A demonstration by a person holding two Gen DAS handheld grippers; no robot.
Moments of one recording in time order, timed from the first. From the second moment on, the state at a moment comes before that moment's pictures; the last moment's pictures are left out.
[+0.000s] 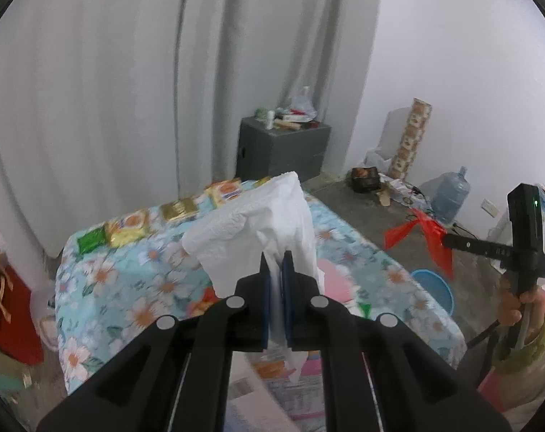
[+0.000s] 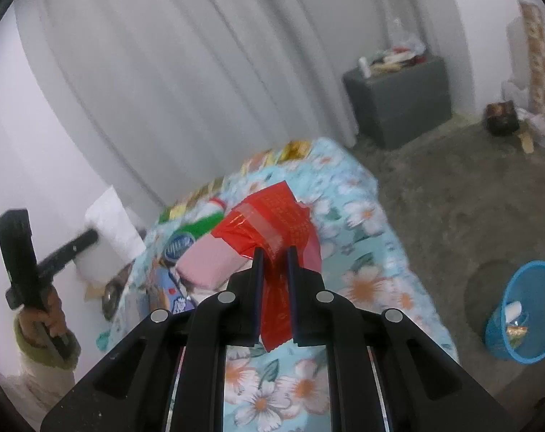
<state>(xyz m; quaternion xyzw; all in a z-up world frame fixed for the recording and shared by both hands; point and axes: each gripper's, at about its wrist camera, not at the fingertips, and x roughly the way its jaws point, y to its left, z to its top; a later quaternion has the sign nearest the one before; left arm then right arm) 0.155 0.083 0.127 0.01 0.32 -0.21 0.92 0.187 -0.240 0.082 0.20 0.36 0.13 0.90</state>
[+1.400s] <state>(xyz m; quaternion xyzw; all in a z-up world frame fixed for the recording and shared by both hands) 0.218 -0.576 -0.172 0.25 0.55 -0.46 0.65 0.083 -0.609 -0.194 0.52 0.35 -0.26 0.74</state>
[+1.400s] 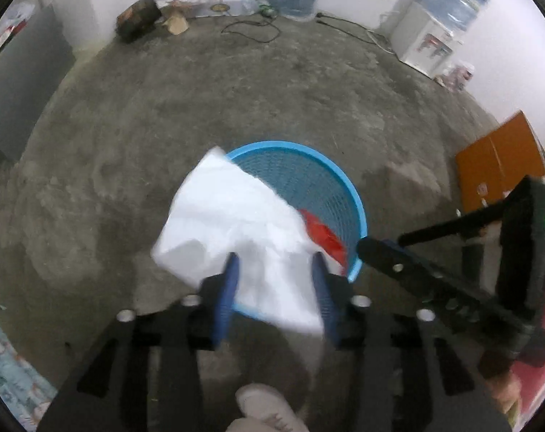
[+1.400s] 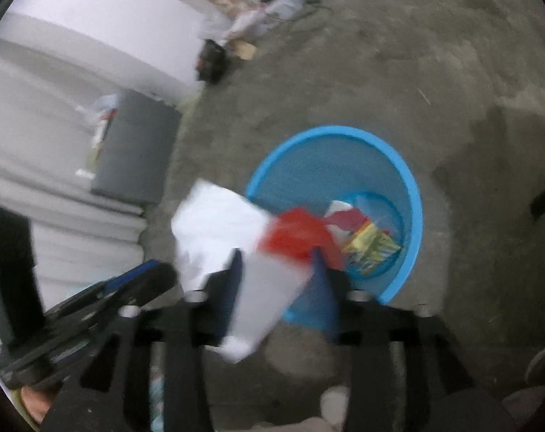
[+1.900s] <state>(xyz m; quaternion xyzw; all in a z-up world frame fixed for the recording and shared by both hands) 0.208 -0.552 -0.110 0.22 0.52 -0.48 0.67 0.053 -0.599 -0.168 0.49 0.33 -0.31 0.75</state>
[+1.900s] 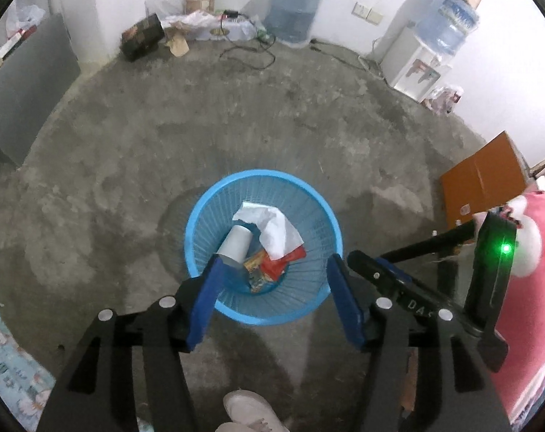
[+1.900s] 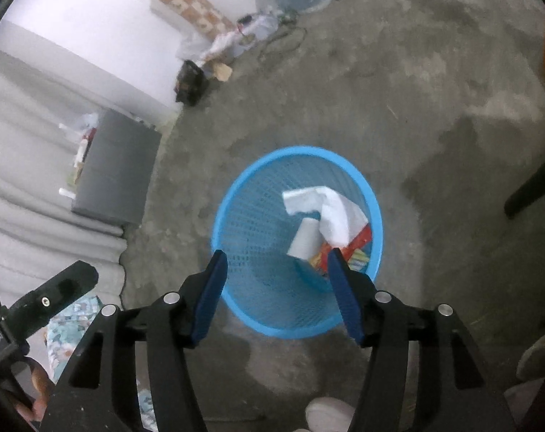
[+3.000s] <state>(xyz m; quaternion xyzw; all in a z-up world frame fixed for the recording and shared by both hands) 0.091 0.036 0.105 -0.02 0.30 -0.20 0.93 0.080 -0.291 0.032 0.06 0.33 -0.19 0.92</state>
